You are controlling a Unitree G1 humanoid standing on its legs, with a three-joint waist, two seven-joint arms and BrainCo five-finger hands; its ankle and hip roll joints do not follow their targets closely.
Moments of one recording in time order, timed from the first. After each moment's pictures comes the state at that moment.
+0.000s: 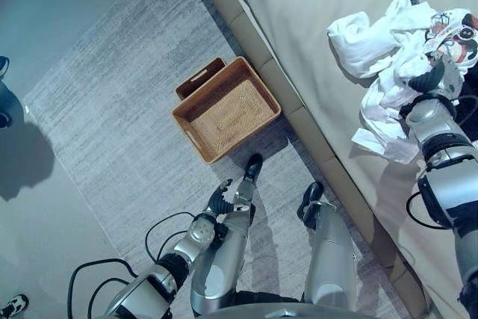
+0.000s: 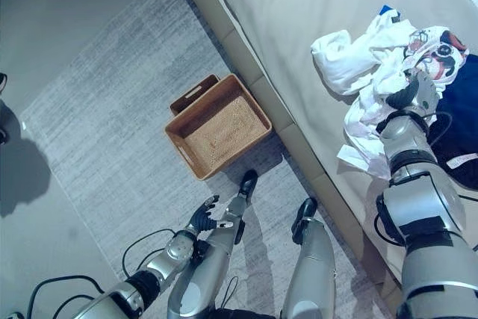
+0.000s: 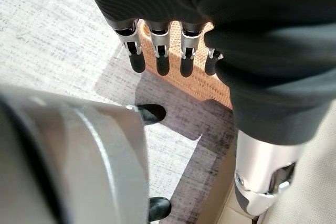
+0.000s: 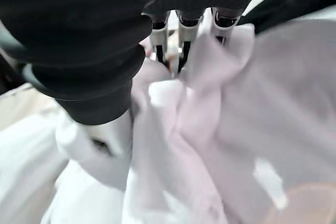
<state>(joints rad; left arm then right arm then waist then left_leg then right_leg) -0.33 0.18 -0.61 0.97 -0.21 -0.23 0.22 -1.13 -0.71 0.44 1.42 -0.07 -0.08 -0.51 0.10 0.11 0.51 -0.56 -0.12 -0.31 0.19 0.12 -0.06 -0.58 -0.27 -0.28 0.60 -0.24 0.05</state>
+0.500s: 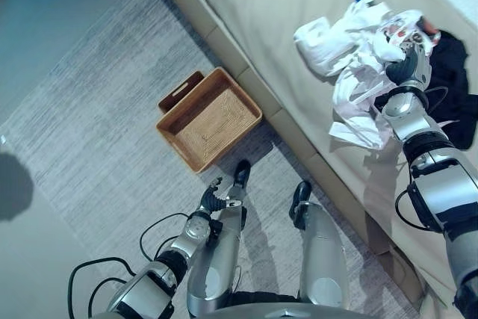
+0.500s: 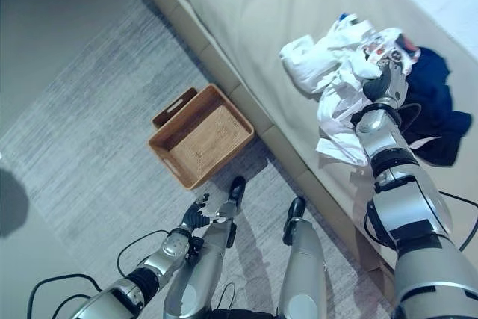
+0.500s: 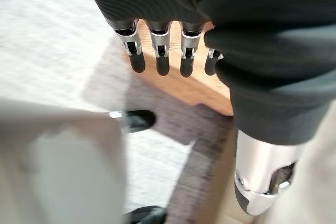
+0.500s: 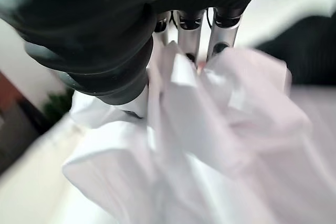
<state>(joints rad) -0.33 0.21 -0.53 1.01 -0.21 -0.23 0.25 -1.06 -0.64 0.42 1.04 -0.03 -0.08 -0.55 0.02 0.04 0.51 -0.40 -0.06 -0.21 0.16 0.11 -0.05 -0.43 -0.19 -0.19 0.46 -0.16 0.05</state>
